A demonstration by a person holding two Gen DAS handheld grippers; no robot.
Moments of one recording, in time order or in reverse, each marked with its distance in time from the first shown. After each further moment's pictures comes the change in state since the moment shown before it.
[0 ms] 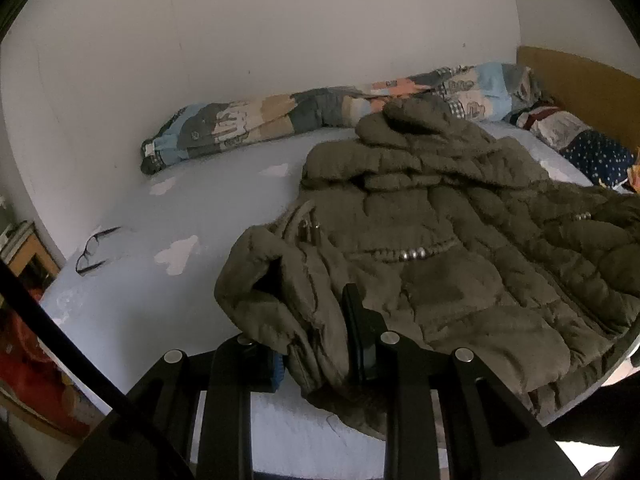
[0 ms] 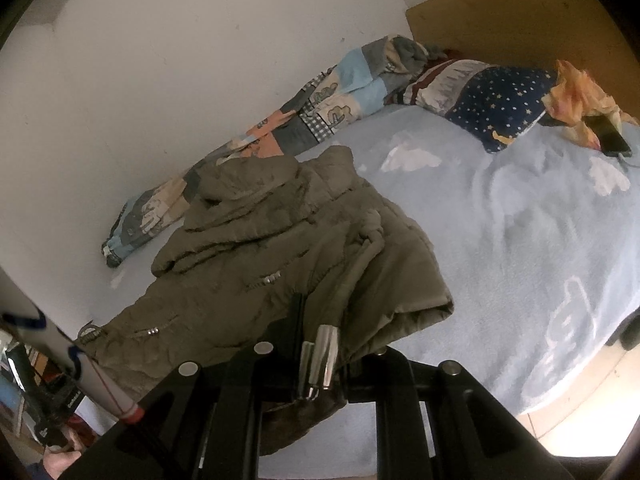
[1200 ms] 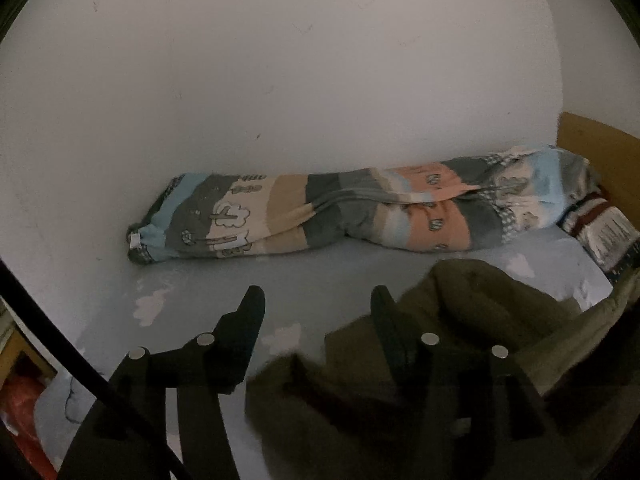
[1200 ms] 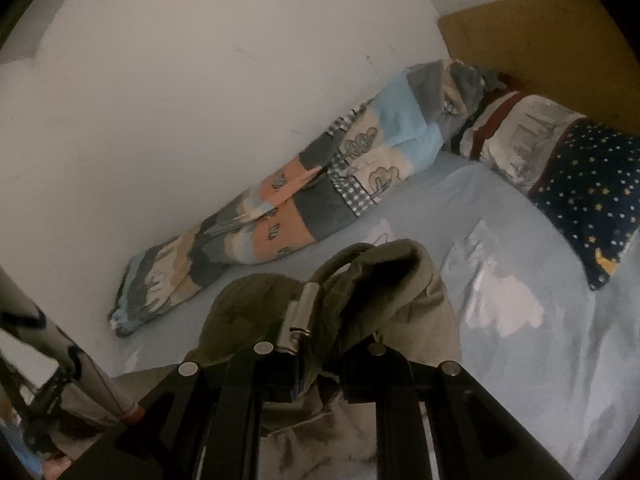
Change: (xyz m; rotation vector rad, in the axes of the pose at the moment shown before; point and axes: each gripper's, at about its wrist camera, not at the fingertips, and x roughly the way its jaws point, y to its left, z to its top) left arm 0.149 0.033 0.299 -0.066 -0.125 0.039; right arm 0.184 0.065 0.256 0.052 -0.019 0.052
